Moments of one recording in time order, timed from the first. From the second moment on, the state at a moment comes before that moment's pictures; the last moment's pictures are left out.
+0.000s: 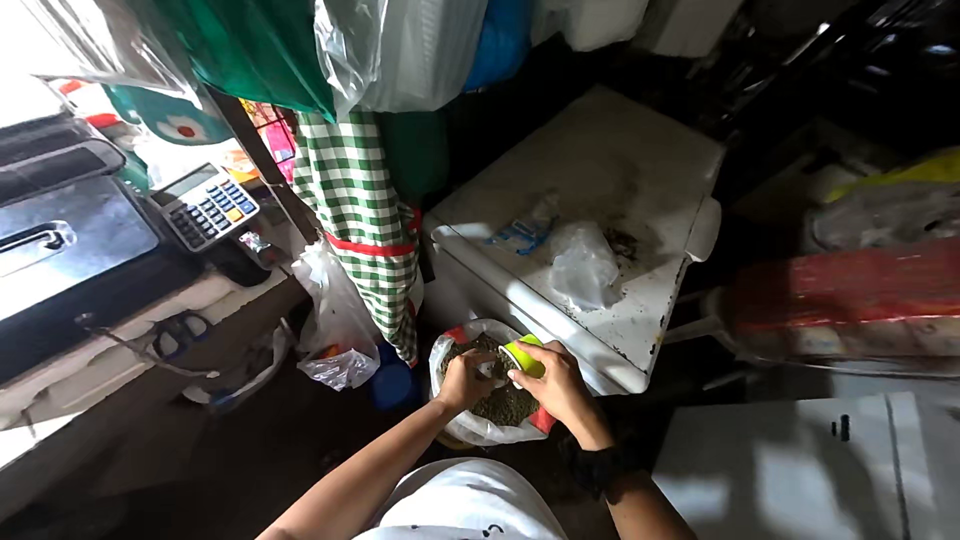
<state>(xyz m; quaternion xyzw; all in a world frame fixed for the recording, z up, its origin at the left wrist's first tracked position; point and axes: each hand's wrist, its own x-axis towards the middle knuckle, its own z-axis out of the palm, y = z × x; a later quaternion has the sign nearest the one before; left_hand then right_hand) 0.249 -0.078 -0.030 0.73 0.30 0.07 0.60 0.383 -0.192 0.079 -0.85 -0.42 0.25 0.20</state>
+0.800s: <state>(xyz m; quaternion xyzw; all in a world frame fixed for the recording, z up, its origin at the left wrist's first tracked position) 0.245 -0.070 -0.027 0.75 0.33 0.05 0.57 0.398 -0.191 0.015 -0.87 -0.37 0.33 0.03</state>
